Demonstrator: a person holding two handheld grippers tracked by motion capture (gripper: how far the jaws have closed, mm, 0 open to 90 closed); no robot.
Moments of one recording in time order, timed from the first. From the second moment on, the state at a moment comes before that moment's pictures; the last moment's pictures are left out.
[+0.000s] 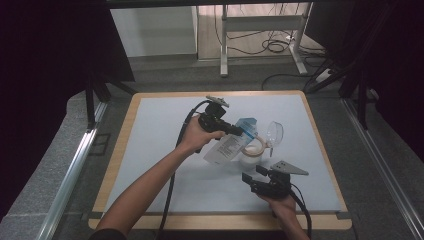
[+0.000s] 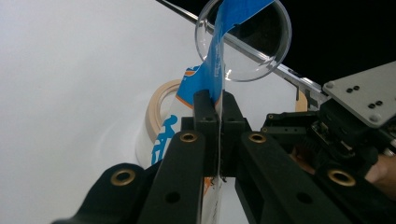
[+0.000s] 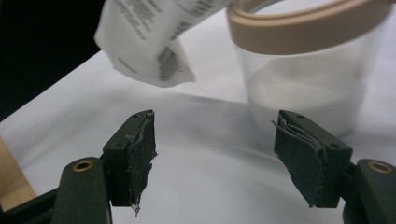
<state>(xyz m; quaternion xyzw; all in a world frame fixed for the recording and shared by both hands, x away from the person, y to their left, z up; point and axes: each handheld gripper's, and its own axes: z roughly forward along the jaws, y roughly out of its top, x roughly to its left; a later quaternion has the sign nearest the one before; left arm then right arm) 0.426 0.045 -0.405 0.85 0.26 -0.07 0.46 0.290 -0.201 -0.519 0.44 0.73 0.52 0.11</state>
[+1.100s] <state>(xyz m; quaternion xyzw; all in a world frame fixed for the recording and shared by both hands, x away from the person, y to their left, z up) 0.420 0.074 -0.409 0.83 0.28 -0.05 0.49 0.300 -0.234 -0.520 0.48 0.70 0.52 0.14</state>
